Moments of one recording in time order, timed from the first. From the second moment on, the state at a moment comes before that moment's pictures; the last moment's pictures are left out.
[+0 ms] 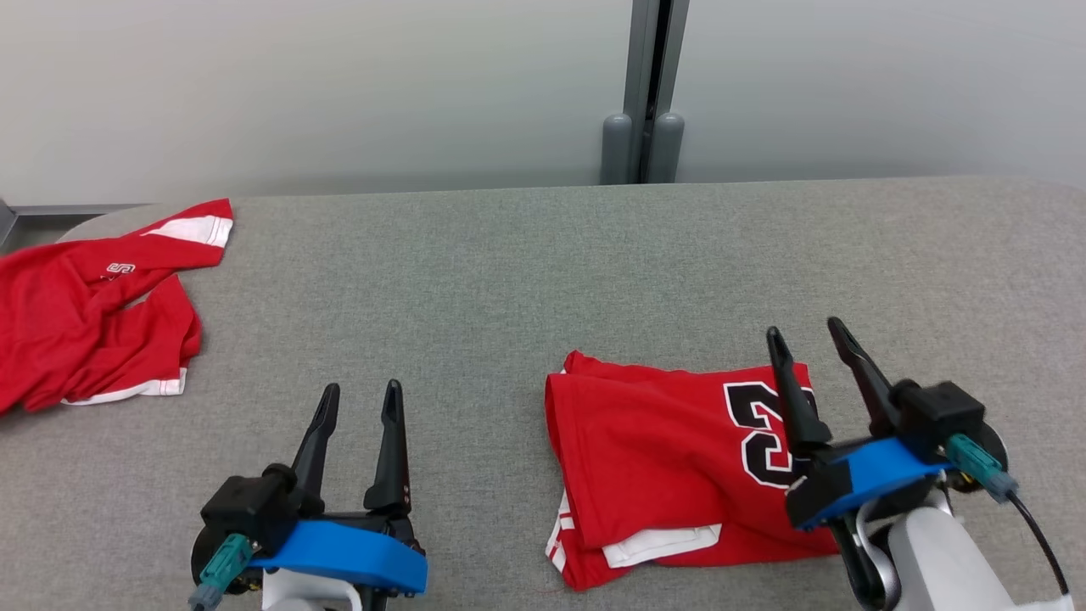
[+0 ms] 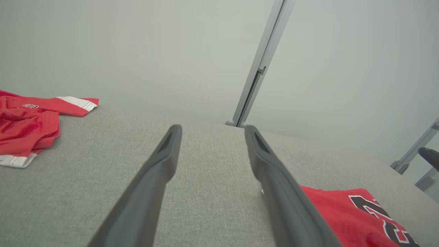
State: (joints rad) left arm -0.11 0.19 -0.39 0.18 -0.54 0.07 -0.26; right arm -0.32 -0.07 0.09 0.44 0.16 0.13 -0.26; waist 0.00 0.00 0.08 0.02
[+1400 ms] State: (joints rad) left arm 0.04 0.06 -0.14 0.28 -0.28 -0.05 -0.26; right arm -0.10 -0.05 0.00 0.36 0.15 0.13 -0.26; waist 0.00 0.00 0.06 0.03
